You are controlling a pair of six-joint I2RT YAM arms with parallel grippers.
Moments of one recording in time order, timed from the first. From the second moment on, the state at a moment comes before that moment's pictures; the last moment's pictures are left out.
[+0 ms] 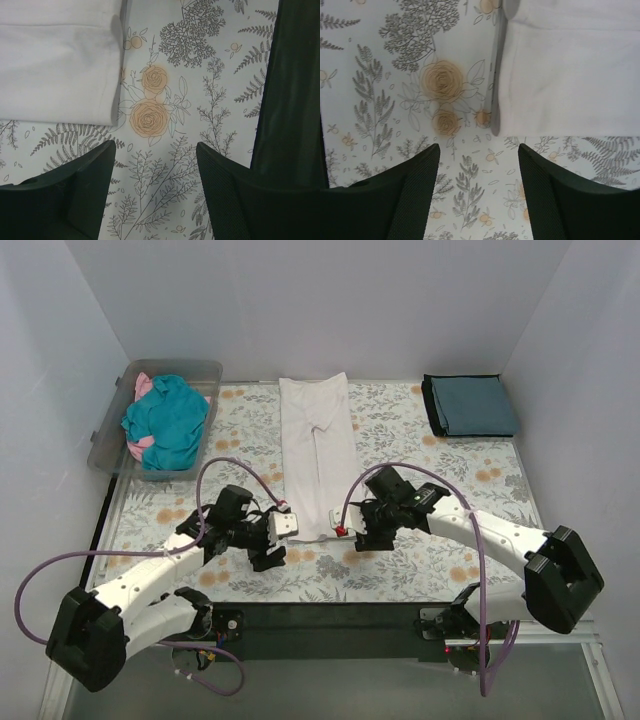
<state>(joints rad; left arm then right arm) -0.51 0.99 0.55 -0.46 0.64 0.63 0.78 1.31 0.85 -0.68 -0.36 -0.92</state>
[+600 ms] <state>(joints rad) -0.60 1.21 0.45 -0.07 0.46 0.69 0.79 1.43 0.72 -0.35 -0.33 -1.05</state>
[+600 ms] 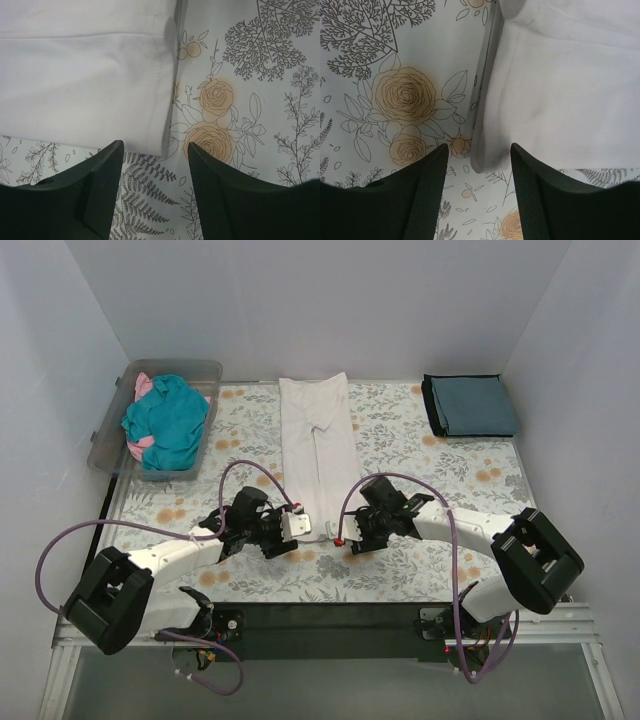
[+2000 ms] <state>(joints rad) -0.59 0.98 0.54 -0.42 0.57 0.68 0.87 1.34 0.89 -0.60 -0.41 -0.83</state>
